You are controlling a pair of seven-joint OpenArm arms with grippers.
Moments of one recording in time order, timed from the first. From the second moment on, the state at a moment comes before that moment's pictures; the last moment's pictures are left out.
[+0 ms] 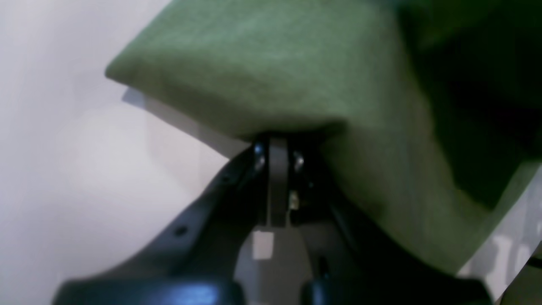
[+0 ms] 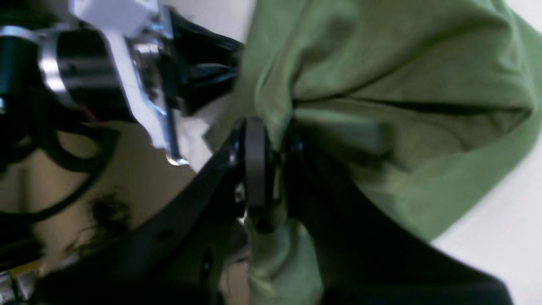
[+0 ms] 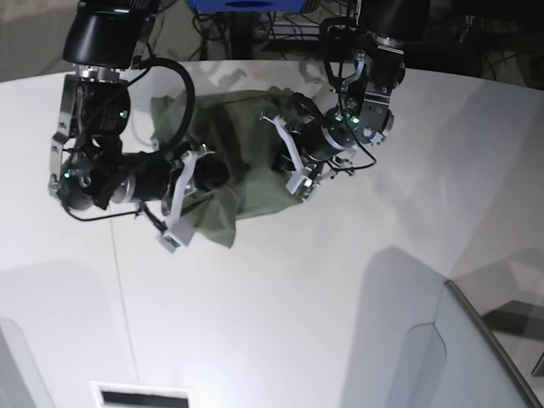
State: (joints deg) left arm 5.1 -3.6 7.6 70.6 -0.8 -26.4 23.4; right arm 2.3 -5.9 12.2 89.6 38.2 39.8 -86.5
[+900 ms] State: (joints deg) left arm 26.2 -9.7 -23.5 101.4 -0.4 -26.1 32.1; right arm 5.3 -5.1 11.9 77.4 40.5 33.7 -77.6
